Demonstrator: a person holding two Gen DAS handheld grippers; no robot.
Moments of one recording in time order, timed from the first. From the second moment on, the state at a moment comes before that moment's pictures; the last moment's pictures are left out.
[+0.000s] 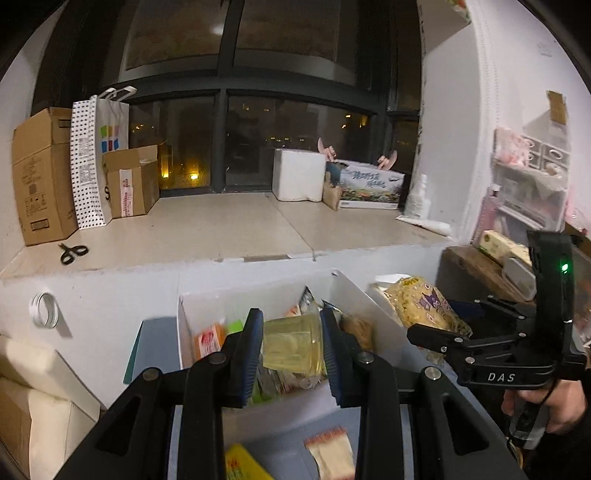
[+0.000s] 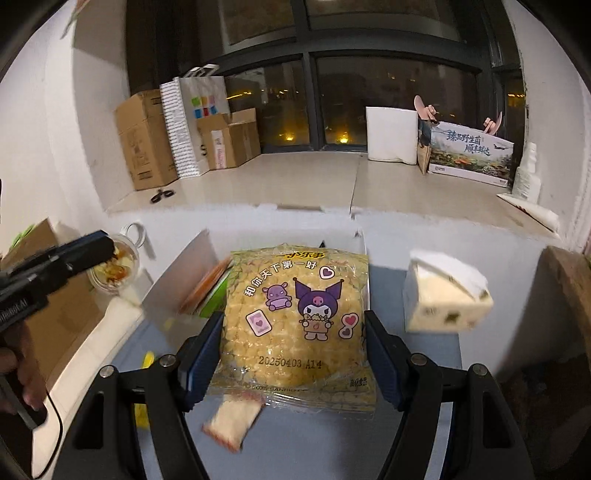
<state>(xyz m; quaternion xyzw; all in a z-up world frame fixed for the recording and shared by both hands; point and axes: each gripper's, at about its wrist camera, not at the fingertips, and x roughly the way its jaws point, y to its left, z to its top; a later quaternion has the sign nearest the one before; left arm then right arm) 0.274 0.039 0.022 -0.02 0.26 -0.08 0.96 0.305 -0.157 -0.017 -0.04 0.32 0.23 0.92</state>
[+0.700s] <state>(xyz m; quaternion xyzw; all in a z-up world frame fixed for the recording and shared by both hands) 0.336 0.058 -0.030 -0.05 0.32 -0.02 0.95 0.356 -0.142 -0.044 -0.08 0.34 0.23 0.91</state>
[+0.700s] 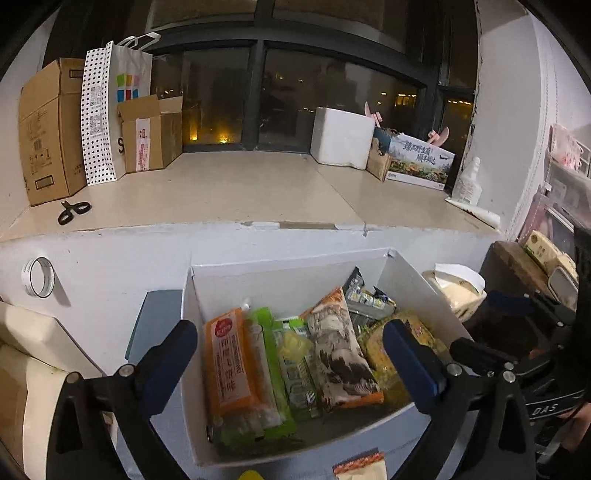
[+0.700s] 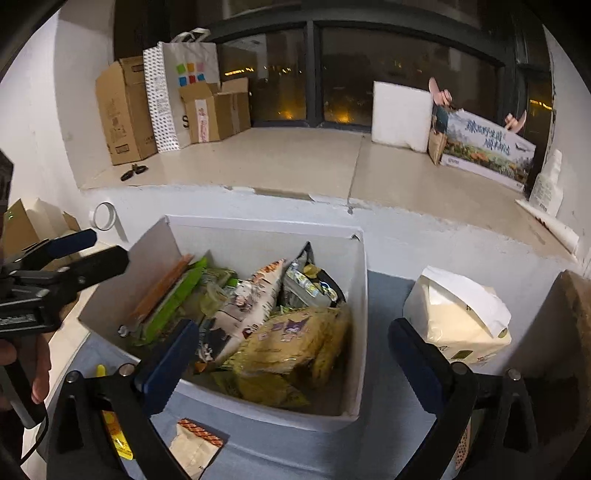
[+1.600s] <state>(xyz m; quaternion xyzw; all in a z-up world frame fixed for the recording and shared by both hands) 0.095 0.087 -0.060 -0.11 0.35 -0.01 0.93 0.159 -0.179 -0.106 0.01 0.36 0.30 0.88</state>
